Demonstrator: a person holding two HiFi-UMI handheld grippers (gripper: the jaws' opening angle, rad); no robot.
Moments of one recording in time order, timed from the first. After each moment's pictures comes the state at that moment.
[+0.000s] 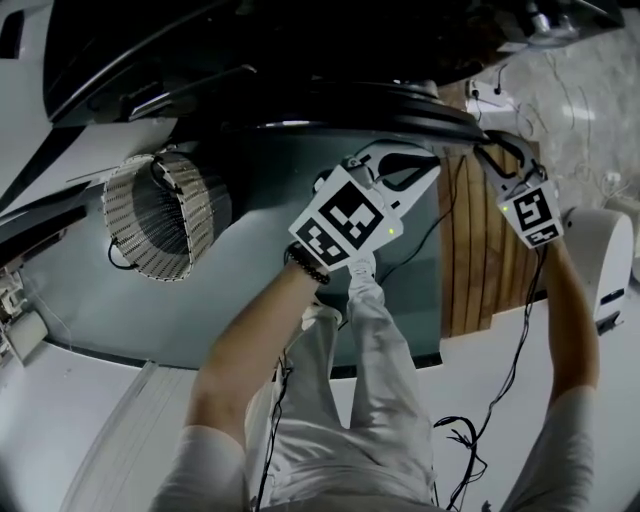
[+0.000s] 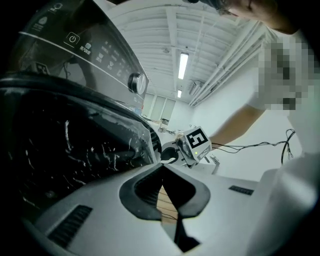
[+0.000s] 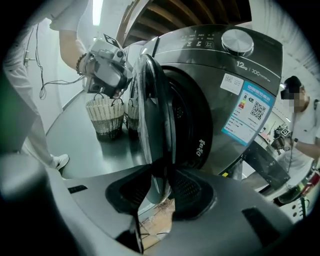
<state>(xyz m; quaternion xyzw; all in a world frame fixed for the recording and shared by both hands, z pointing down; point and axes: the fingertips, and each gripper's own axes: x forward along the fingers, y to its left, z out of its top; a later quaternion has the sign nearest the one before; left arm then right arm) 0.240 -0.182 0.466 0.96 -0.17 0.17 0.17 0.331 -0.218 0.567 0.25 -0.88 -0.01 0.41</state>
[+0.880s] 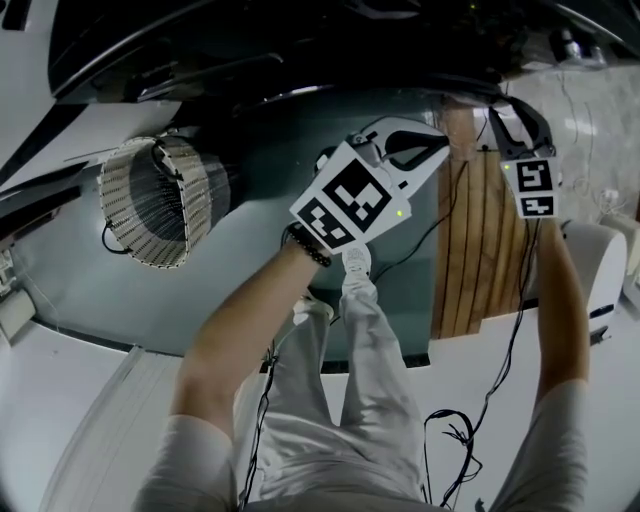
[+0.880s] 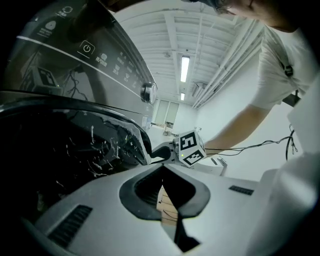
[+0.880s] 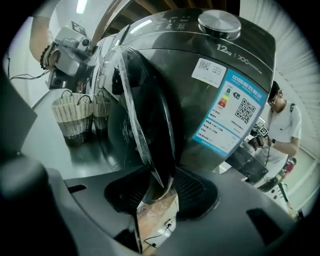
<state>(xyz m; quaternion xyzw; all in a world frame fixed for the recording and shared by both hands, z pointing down) 0.221 -0.220 0.455 0.96 -0.20 0.15 0.15 0.333 -0.309 0.562 0.38 -0.83 -0.02 0.40</state>
